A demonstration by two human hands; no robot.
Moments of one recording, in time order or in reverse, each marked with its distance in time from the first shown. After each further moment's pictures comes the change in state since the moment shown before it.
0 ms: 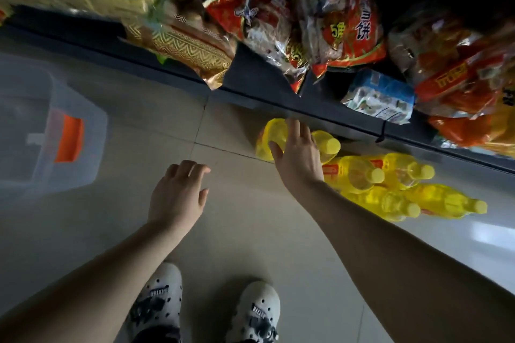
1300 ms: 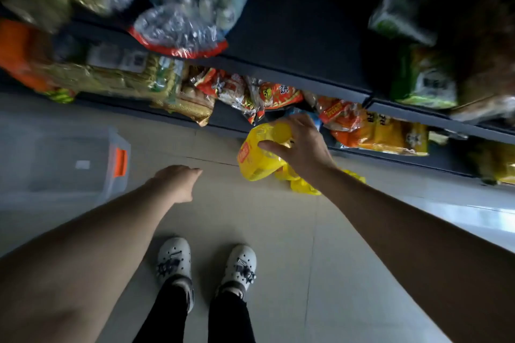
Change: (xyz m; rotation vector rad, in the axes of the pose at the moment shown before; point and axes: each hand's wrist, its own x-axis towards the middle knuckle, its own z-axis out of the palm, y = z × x) left_hand -0.031 0.061 -0.253 0.227 -0.678 0.065; right_hand -0.076 -0.102 -0.321 0.275 -0.080 -0.047
